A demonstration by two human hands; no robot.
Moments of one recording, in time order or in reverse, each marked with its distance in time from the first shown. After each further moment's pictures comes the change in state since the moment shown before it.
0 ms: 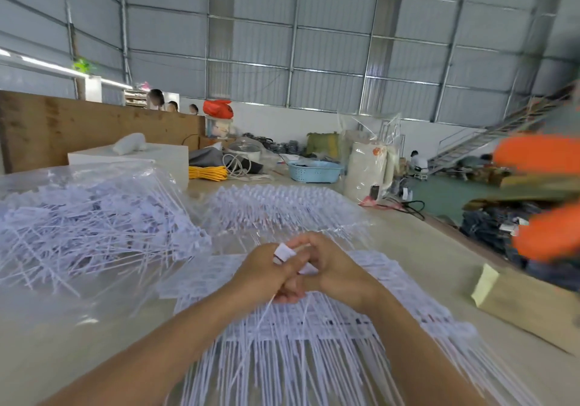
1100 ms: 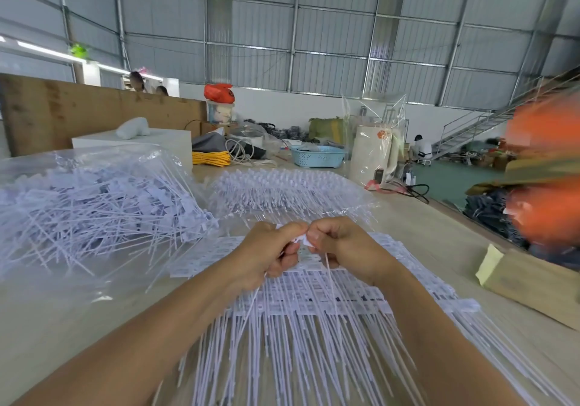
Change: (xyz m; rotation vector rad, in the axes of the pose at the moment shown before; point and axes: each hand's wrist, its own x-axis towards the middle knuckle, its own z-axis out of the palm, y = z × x) left_hand -0.008 0.016 -0.005 -0.207 0.003 -0.130; right_hand 0.003 0.008 -0.010 0.000 0.005 -0.066
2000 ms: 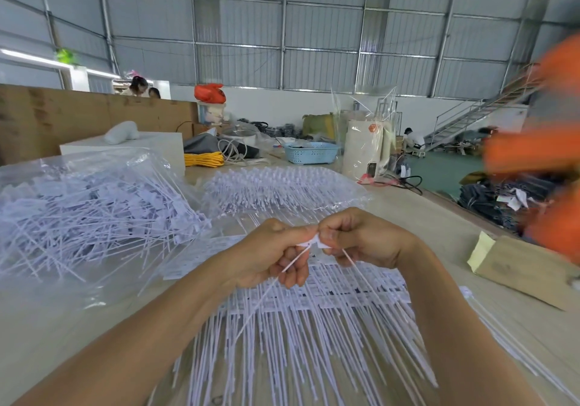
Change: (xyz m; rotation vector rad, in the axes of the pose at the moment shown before) left_hand -0.008 0.007 0.005 0.142 -0.350 0.096; right_hand -0.017 -0.016 -0.032 0.077 -0.203 0.132
